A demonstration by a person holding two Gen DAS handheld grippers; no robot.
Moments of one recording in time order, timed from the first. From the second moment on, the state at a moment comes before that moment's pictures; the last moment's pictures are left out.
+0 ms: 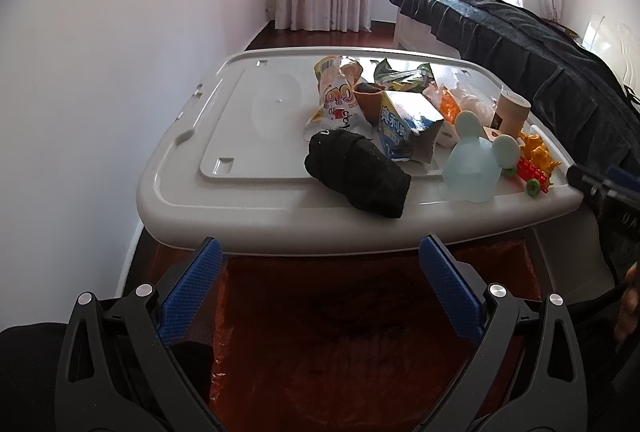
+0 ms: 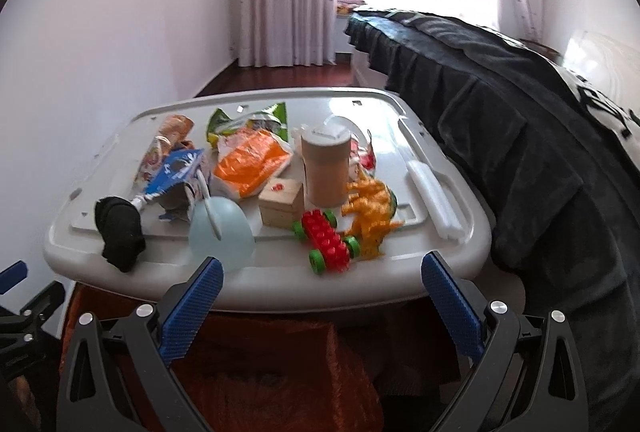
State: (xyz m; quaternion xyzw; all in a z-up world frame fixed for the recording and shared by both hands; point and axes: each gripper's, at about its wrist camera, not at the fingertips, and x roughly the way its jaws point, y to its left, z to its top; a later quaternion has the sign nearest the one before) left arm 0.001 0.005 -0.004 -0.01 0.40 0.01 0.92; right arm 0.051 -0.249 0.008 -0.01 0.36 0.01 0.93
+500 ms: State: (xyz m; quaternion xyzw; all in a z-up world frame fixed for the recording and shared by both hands) left arm -0.003 0.002 -0.008 -0.01 0.42 0.01 0.91; right arm 0.087 -0.254 -0.009 -0.02 0.37 0.20 0.91
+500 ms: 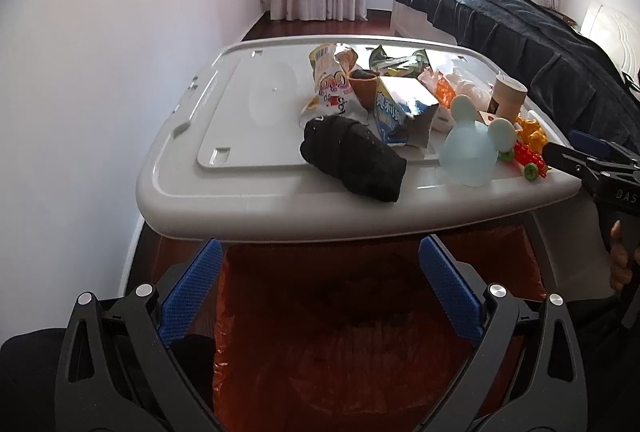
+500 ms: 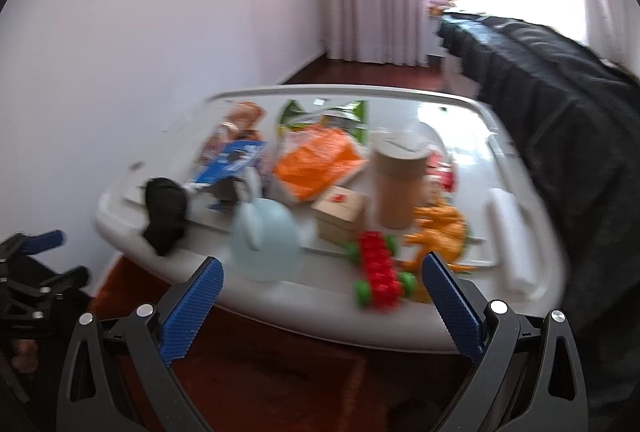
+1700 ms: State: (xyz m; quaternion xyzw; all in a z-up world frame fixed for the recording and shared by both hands) left arm -0.006 -0.005 -0.017 0.01 0.41 0.01 0.91; right arm 0.123 -0.268 -0.071 -0.01 0.41 0.09 0.91
